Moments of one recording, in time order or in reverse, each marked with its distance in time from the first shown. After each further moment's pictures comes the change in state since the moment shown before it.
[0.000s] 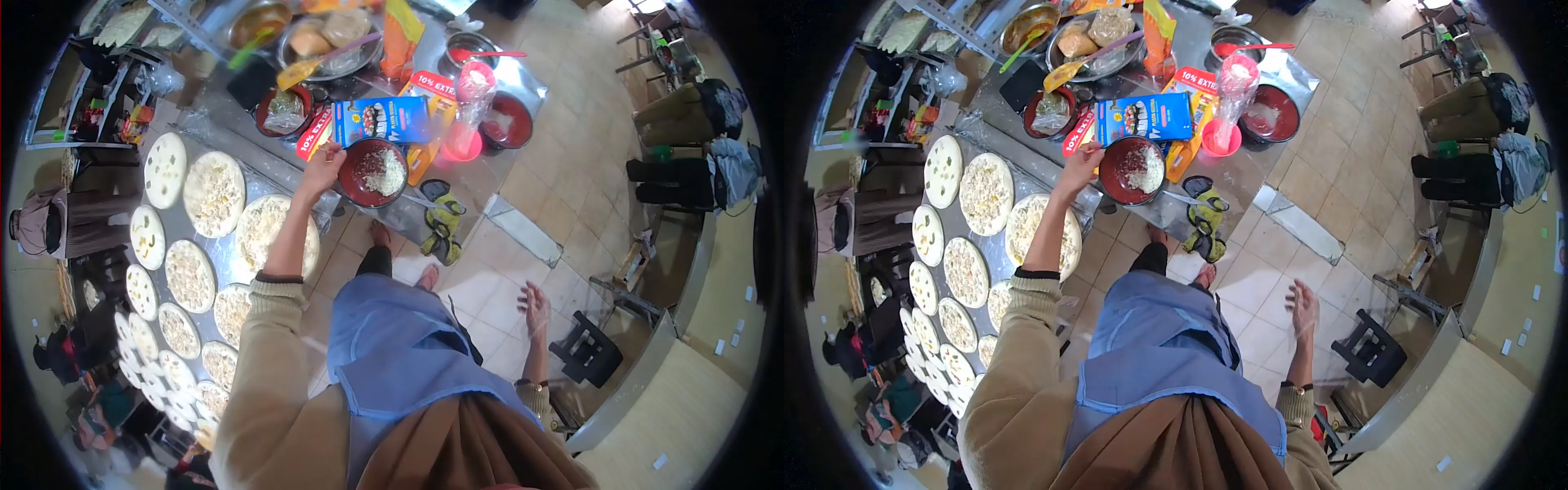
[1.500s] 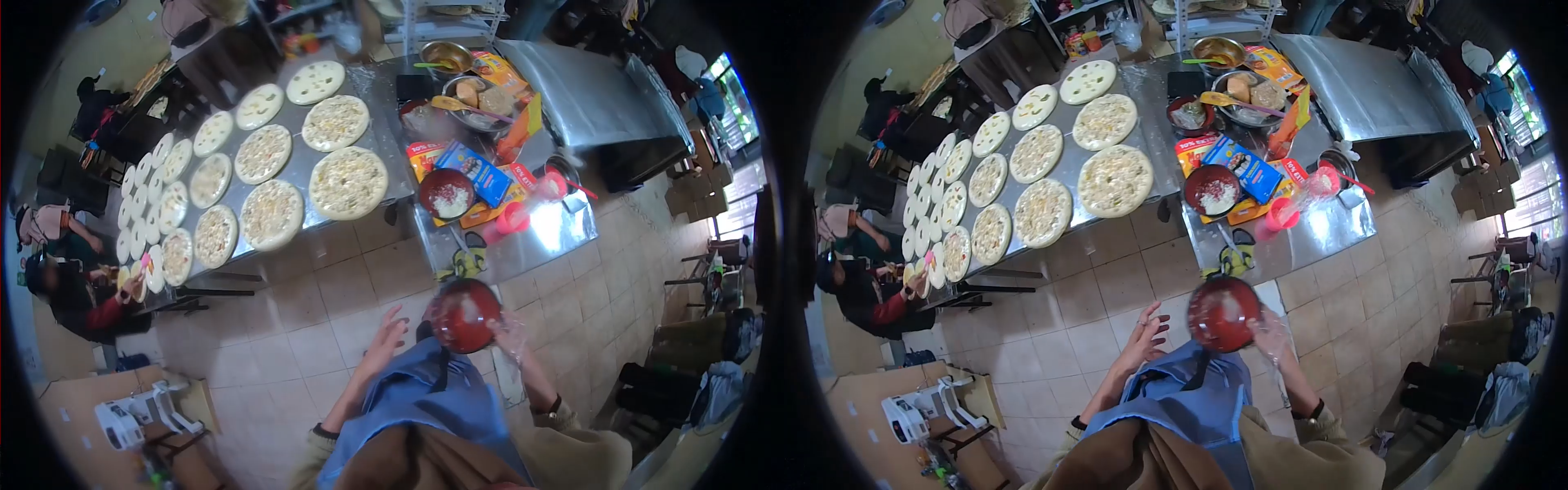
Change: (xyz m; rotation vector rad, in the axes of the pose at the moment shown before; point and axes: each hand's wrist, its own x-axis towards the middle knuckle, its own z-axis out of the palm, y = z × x) left_hand -0.383 0.064 0.241 -0.891 0.370 -0.241; right_hand 0.033 -0.166 0.059 -1.088 -0.747 -0.677
